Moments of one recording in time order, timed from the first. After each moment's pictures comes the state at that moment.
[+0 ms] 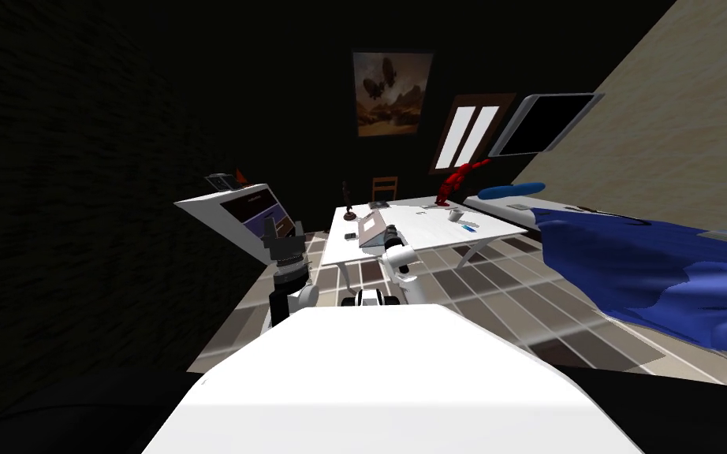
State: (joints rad) left arm 0.46 0.02 -0.03 -2.31 0.09 -0.56 0.08; right arm -0.09 0.05 0.29 -1.97 -2.58 -0.87 -0.67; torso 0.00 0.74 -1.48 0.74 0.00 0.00
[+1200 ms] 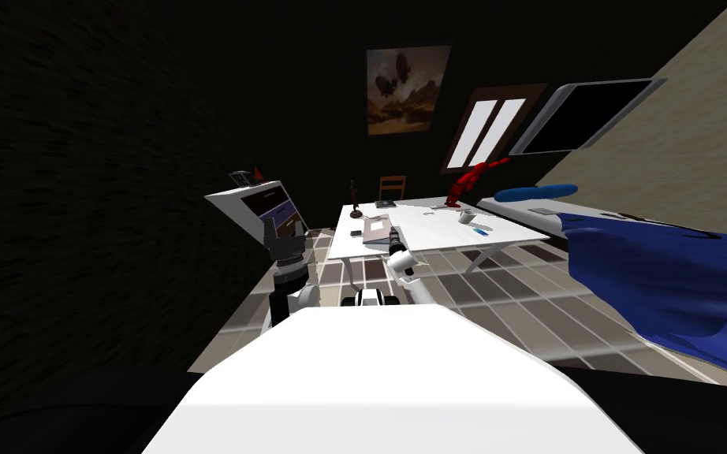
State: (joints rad) left arm 0.46 0.02 -0.03 -2.31 0.09 -0.56 0.08; right arm -0.07 -0.08 0.29 -1.78 -2.44 -0.70 -0.64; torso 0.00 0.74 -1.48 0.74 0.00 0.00
